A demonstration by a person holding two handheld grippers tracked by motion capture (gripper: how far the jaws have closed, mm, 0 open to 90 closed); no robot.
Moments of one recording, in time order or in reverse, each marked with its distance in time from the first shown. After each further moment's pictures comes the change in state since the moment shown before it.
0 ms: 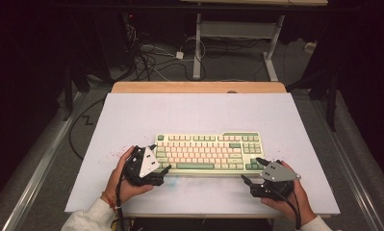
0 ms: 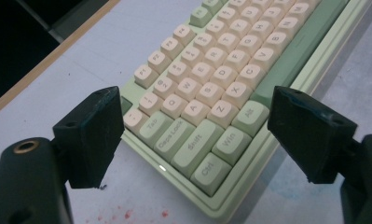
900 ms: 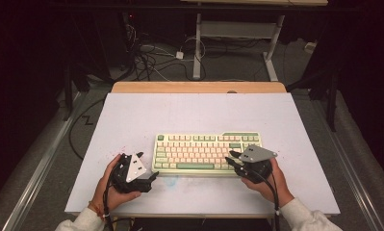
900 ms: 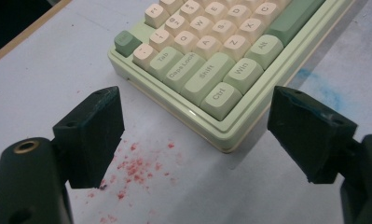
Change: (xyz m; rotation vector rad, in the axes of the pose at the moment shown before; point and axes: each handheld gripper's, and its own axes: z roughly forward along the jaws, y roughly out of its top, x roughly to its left) left arm 0.006 -0.029 -0.014 0.069 -0.008 -0.054; right arm 0.003 0.052 0.048 0.004 0.129 0.008
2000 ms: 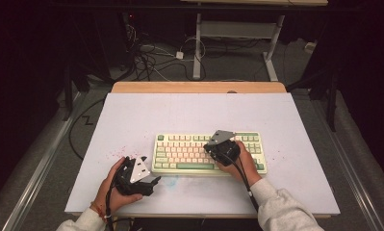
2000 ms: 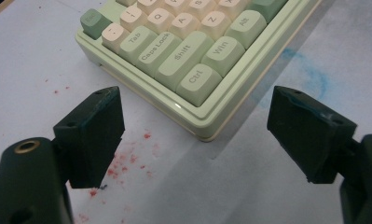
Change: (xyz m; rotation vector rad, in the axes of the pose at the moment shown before) left arm -0.005 -0.004 0.009 0.047 -0.053 0.009; right arm 0.003 0.037 0.081 0.128 0.046 -0.016
